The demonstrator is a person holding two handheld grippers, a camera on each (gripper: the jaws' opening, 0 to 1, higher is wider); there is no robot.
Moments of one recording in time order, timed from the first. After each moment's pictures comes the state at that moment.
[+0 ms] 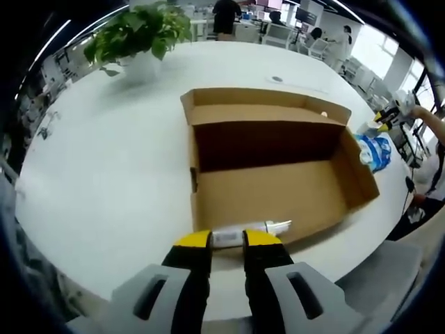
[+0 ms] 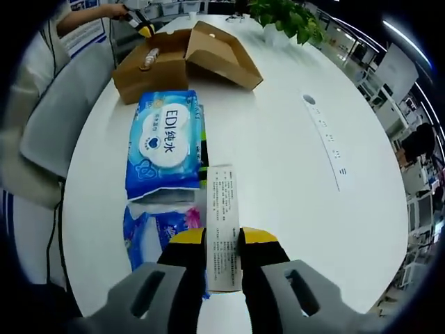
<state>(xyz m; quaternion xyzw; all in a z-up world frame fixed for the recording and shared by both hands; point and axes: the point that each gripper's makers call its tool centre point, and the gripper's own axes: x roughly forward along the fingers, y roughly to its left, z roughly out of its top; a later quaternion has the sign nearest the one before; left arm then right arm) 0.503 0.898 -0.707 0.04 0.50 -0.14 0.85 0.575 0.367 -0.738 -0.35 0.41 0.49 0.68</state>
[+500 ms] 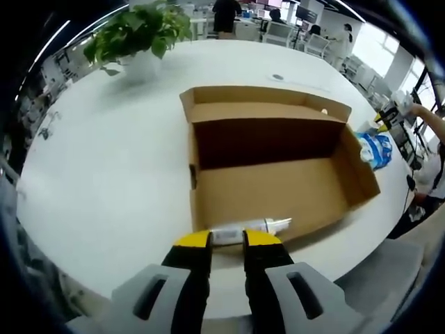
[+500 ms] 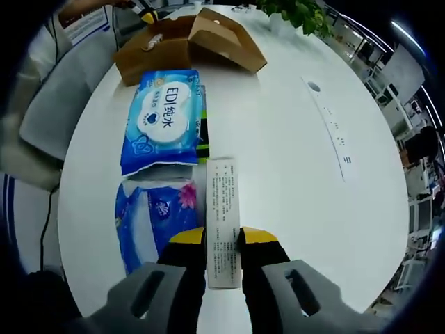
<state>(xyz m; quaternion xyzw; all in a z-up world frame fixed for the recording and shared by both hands) 0.501 0.897 -0.708 0.04 0.51 -0.14 0.85 0.572 0.348 -0.751 -0.37 0.42 0.49 0.67</state>
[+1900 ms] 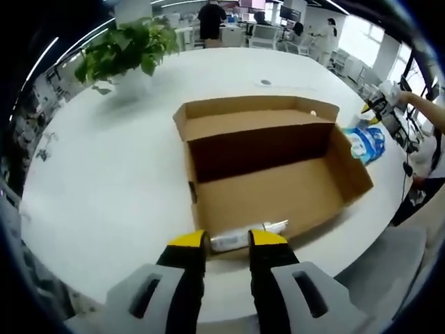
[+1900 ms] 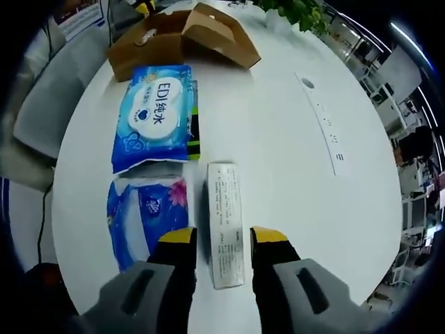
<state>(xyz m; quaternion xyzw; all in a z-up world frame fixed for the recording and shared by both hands) 0.506 0.895 -0.685 0.09 0.48 -0.19 0.85 0.582 0.348 -0.742 -0.38 0.41 0.46 0.68</state>
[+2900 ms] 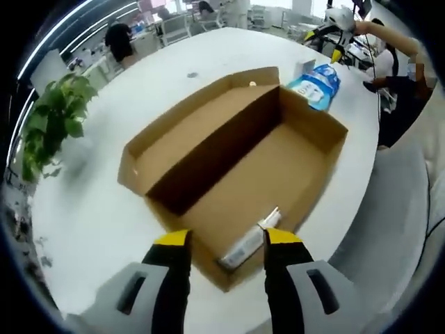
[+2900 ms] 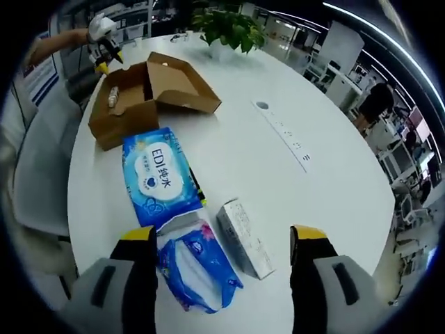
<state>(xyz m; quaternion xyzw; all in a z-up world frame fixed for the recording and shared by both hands) 0.525 0.863 -0.691 0.28 0.47 -0.38 0.75 0.546 0.381 -0.677 -0.26 0.39 0.36 0.81</state>
